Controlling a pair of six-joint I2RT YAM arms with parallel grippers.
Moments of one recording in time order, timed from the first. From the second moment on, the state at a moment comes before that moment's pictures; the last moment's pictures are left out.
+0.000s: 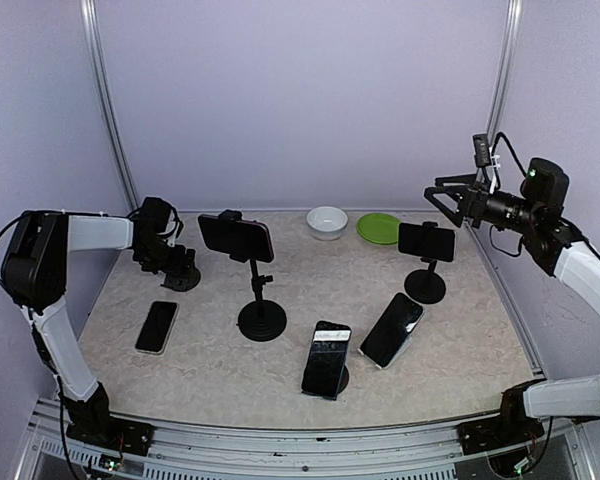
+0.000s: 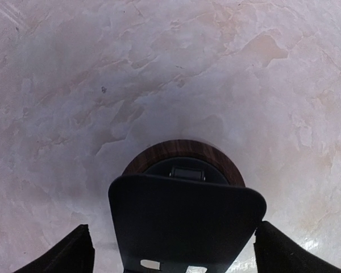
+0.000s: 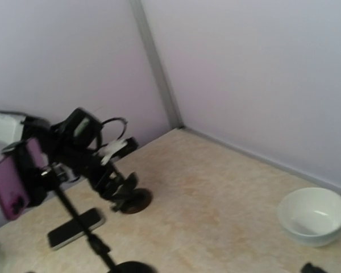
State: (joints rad) left arm -0.18 1.84 1.19 -0.37 -0.06 -0.05; right arm 0.13 1.09 0.95 0.14 -0.88 0.23
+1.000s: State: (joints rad) left arm -0.42 0.89 0.95 -0.25 -0.20 0.04; right arm 0.65 1.32 0.87 0.34 -0.72 0.07
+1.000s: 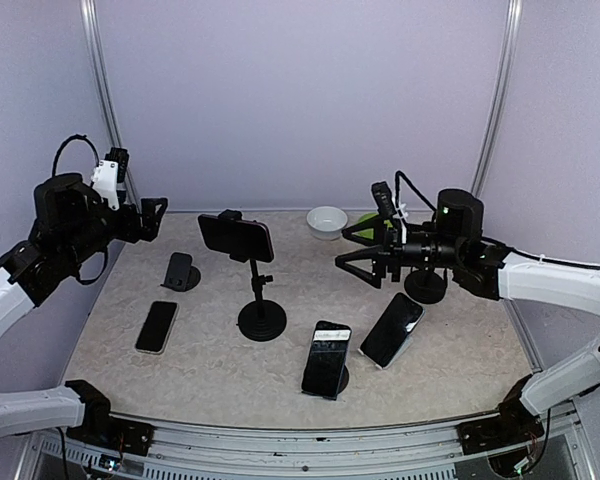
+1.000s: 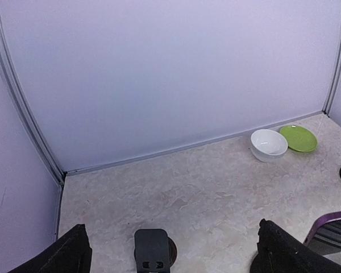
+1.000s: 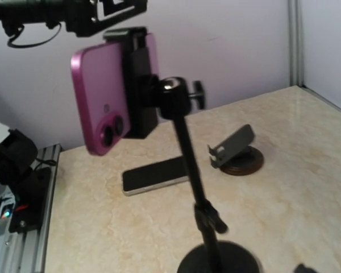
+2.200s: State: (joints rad) left arm -1.01 0.70 0.83 -0.23 -0.37 0.38; right arm 0.82 2.07 1.26 0.89 -0.71 -0.02
